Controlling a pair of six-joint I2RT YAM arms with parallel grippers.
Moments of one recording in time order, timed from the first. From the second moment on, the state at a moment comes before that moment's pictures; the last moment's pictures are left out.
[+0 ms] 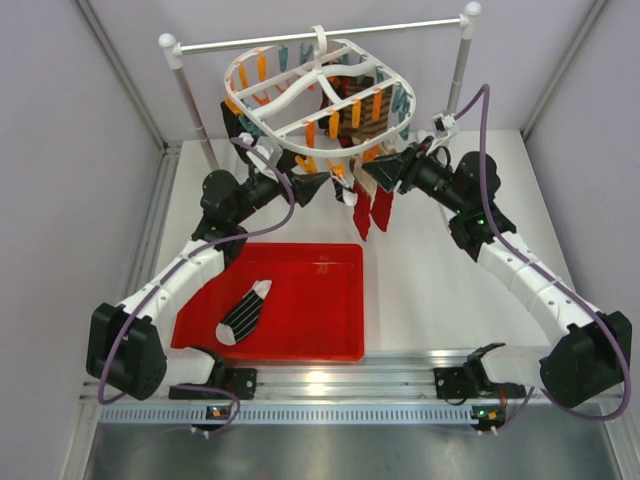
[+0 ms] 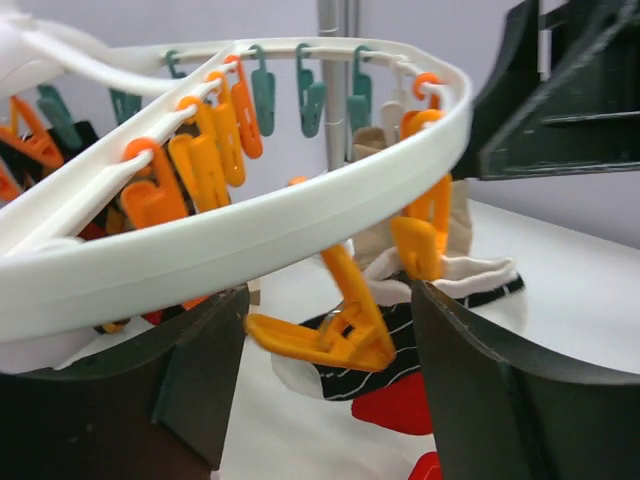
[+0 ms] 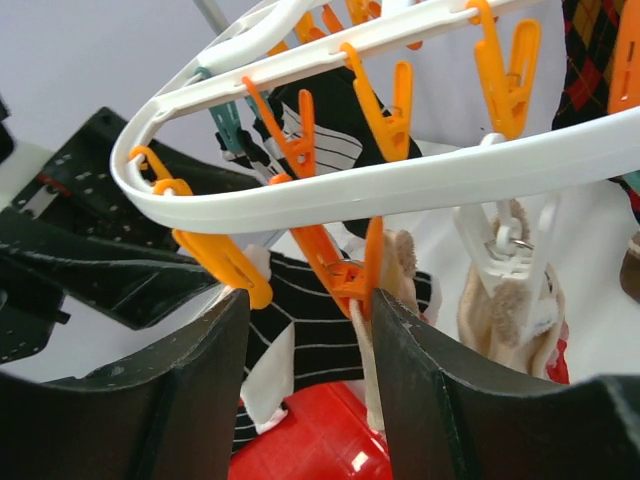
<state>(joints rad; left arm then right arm) -0.40 1.31 0.96 0.61 0.53 -0.12 0.40 1.23 1.06 0.30 -0.45 0.52</state>
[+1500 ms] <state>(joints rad) -0.61 1.32 1.19 0.17 0.39 0.21 0.34 1.03 1.11 -0.15 -0.36 0.27</state>
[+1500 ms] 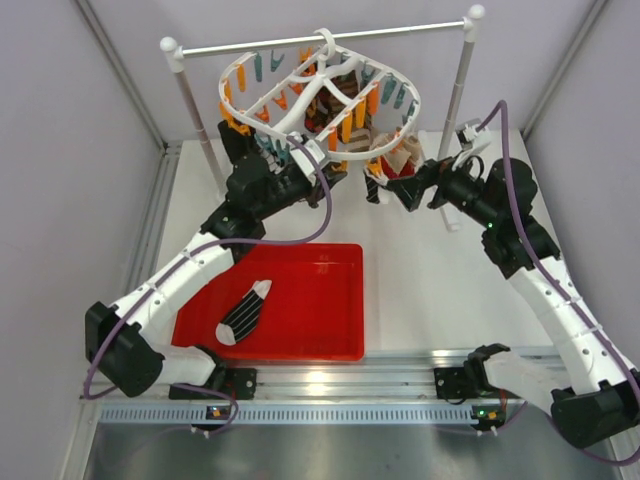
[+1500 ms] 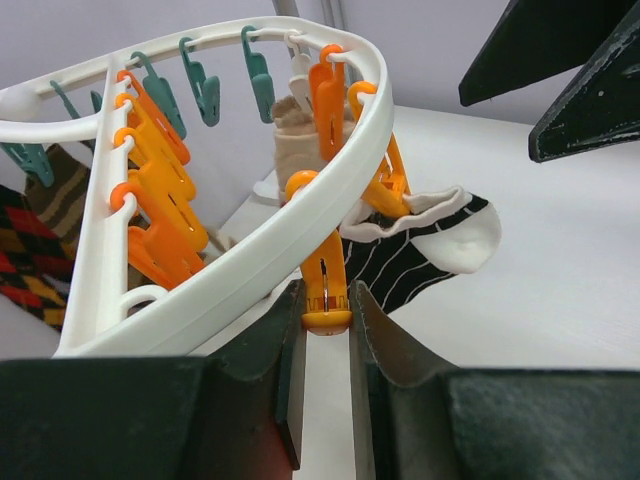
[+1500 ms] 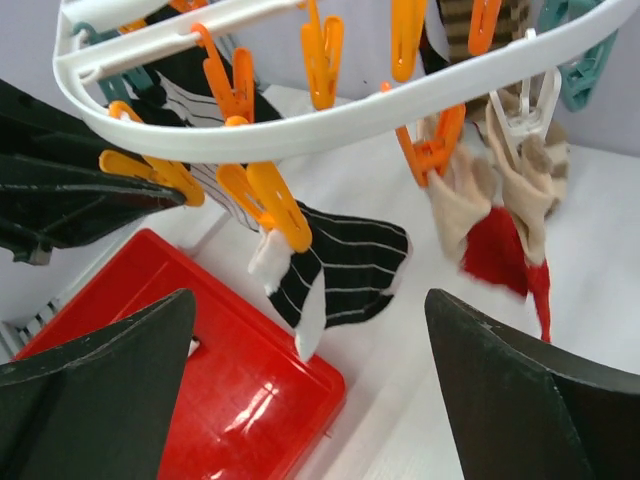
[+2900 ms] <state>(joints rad) -0.69 1.38 1.36 -0.07 0.26 0.15 0.61 1.18 1.12 0.17 -0.18 0.37</state>
